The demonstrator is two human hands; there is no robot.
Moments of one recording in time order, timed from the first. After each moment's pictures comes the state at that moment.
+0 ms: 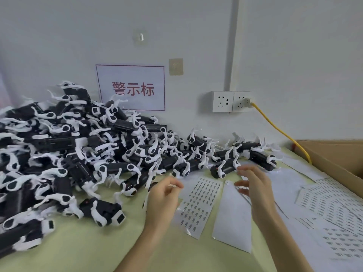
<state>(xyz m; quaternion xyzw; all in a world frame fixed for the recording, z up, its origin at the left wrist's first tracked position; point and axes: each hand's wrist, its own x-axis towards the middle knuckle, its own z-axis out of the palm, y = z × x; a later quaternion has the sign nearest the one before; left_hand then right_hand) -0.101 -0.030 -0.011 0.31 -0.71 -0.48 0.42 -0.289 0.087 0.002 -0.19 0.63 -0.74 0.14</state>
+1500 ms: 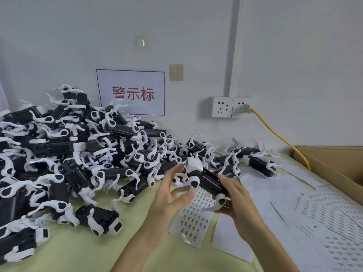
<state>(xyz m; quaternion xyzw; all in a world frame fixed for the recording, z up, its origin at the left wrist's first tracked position) -0.093 -0.033 0.000 0.13 -0.68 -0.64 0.35 -0.252 0.078 0.002 -0.27 0.58 -0.70 0.31</state>
